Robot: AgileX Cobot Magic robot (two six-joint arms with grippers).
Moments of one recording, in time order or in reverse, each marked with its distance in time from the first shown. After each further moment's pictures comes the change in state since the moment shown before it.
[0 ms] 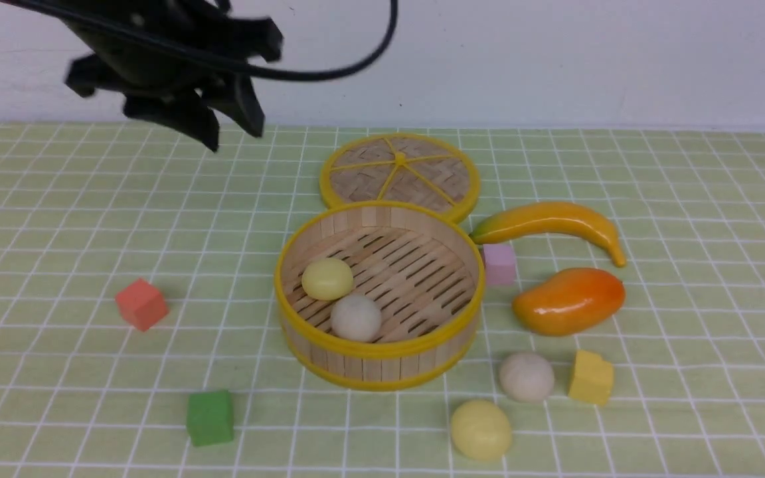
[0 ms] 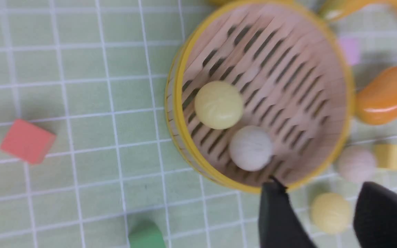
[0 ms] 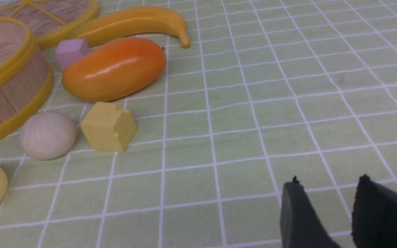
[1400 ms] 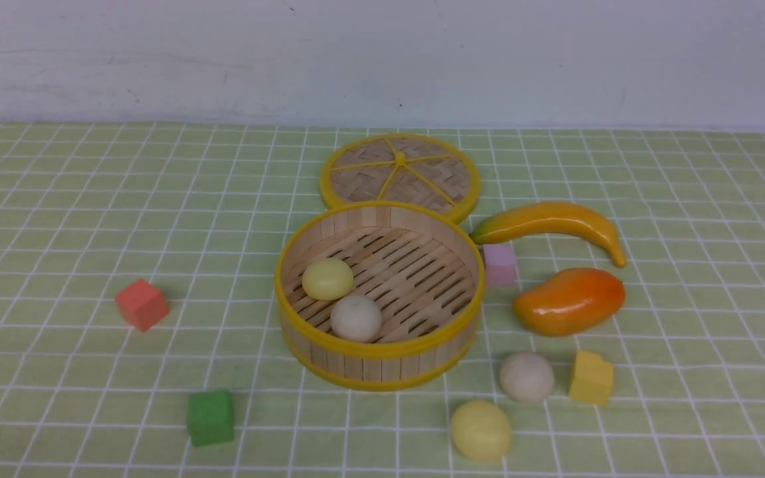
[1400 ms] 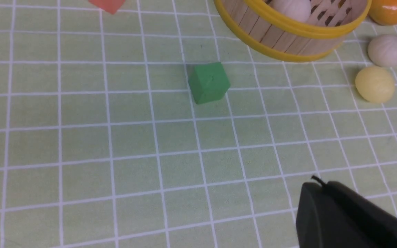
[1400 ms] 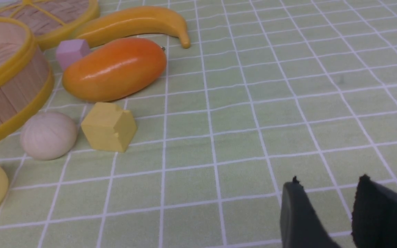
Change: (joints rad) right arm 0.000 0.000 0.000 0.000 0.000 0.000; left arm -0.001 -1.179 1.160 0.080 -0.239 0.005
